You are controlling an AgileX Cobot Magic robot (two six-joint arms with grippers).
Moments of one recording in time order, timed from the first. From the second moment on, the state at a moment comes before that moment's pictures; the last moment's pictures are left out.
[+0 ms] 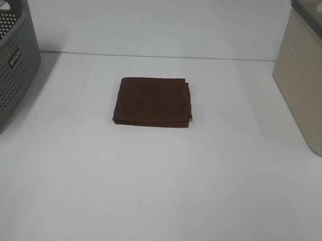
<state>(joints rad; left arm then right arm) 0.02 0.00 -0.50 -0.06 1.05 0.04 0.01 -0.01 -0.51 0.05 1.06 -0.04</state>
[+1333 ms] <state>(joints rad) 0.02 0.00 -0.50 -0.06 1.05 0.04 0.01 0.07 -0.53 0.07 1.02 -0.04</state>
